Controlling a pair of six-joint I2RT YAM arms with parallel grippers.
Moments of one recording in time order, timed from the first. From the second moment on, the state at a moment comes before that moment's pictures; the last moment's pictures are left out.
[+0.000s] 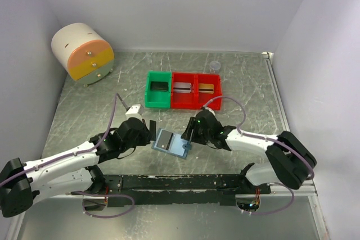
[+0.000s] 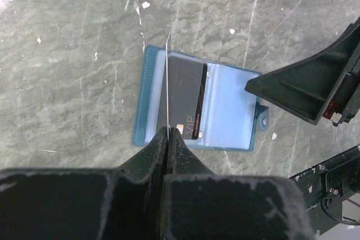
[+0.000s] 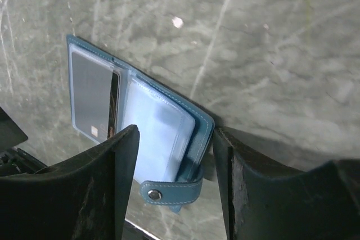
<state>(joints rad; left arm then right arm) -0.93 0.94 0.51 -0.24 -0.31 -0.82 0.75 1.32 0.48 -0.01 -0.01 0.91</state>
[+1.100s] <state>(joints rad) -0.92 0.76 0.43 -0.08 -0.11 -0.90 0.66 1.06 0.55 0.04 -0.08 0.58</state>
